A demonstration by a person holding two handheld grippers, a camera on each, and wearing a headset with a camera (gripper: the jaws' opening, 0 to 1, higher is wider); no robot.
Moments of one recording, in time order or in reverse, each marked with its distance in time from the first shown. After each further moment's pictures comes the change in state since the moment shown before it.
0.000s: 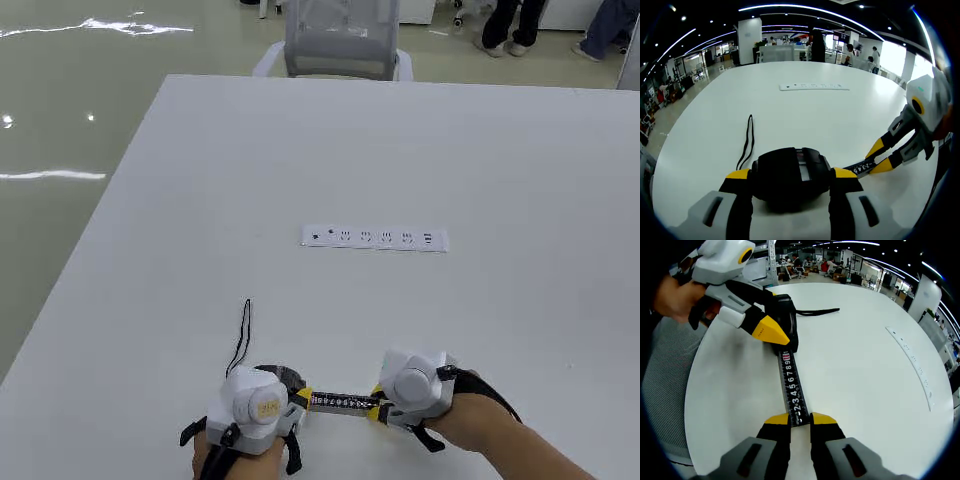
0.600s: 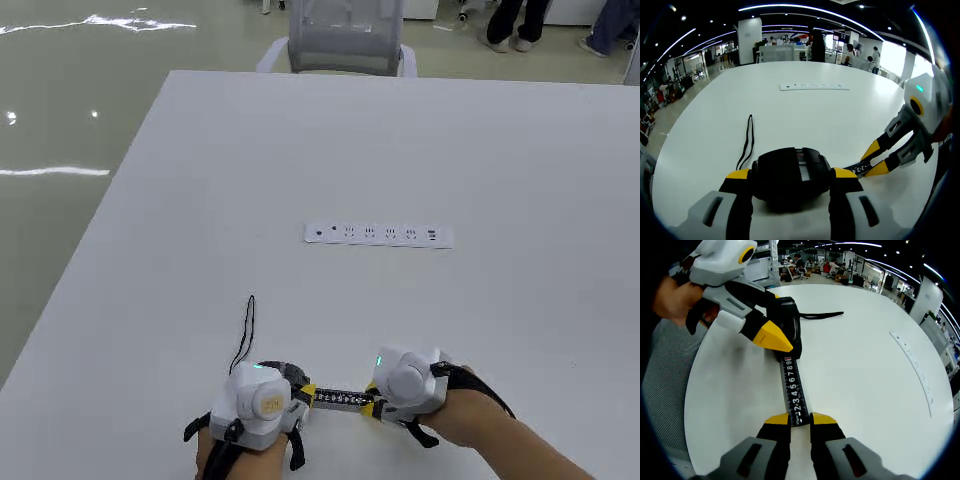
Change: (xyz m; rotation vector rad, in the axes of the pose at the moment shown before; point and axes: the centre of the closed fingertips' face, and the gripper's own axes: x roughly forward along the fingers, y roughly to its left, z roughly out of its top) left arm -0.001 0.000 0.000 -0.001 0.000 -0.002; right arm 0.006 0.004 0.012 -0.012 -0.007 0.008
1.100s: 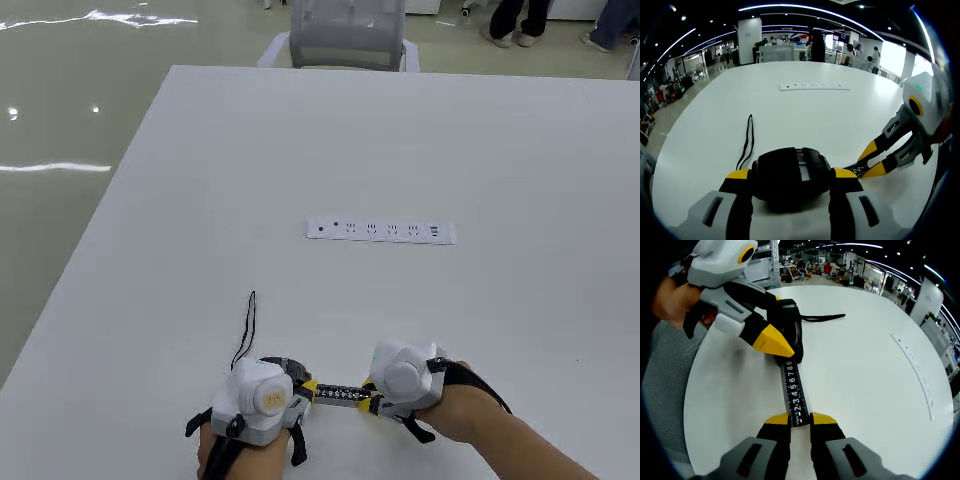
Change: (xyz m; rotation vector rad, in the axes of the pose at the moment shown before) left arm -0.001 0.000 0.000 0.001 0.000 0.000; right arm 0.004 0.001 0.008 -0.008 -0.010 0.002
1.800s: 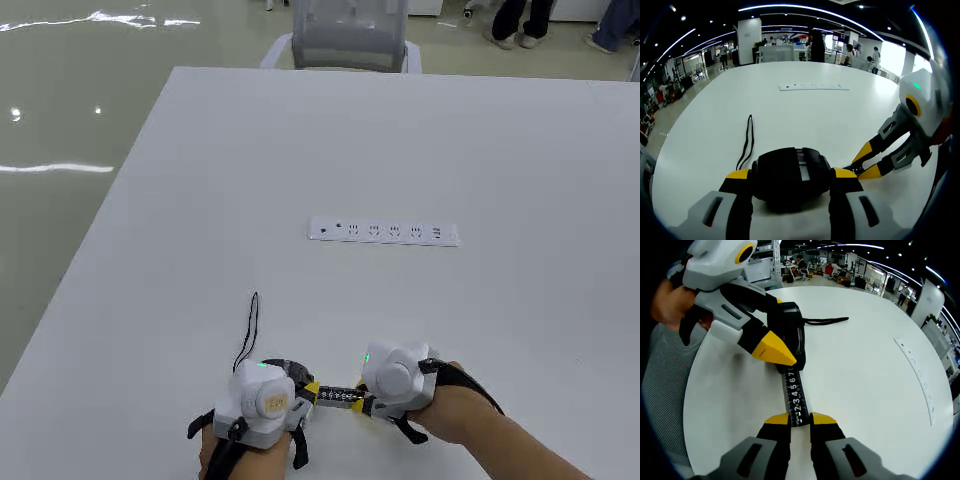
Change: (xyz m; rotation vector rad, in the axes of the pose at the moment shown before) left arm 0.000 0.000 0.000 0.000 -0.003 -0.003; right arm 0.008 0.002 0.010 -0.010 0.001 0.003
